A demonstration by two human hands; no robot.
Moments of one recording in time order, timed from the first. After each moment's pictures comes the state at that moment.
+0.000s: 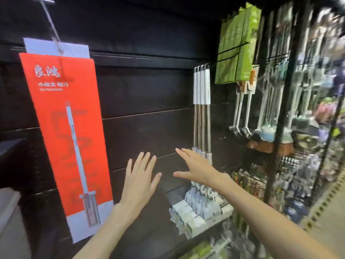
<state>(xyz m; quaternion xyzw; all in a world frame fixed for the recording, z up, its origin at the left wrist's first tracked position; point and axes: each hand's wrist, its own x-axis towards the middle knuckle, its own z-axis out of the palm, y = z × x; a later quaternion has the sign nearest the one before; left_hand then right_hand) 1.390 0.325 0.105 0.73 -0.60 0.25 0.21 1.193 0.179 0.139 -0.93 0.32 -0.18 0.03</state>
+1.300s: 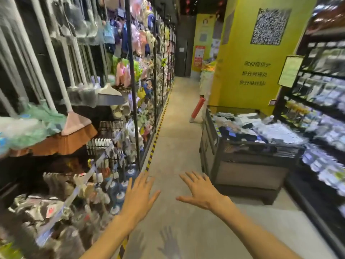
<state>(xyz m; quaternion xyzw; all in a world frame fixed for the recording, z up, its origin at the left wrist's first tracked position) 0.574 -0.253 -0.097 0.42 -0.90 -0.06 0.09 0.338 -0.146 -0.066 -0.65 0.75 0.02 0.09</state>
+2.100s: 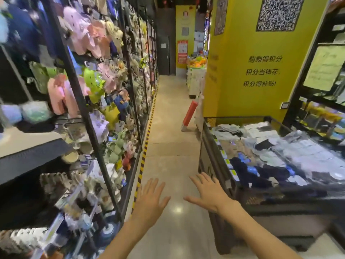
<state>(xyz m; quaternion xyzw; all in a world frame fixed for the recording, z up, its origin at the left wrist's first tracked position) 0.178 -0.745 -0.120 0.34 -0.93 -0.08 0.07 -0.041 -0.609 -0.079 -0.57 0.82 -0.05 0.10</state>
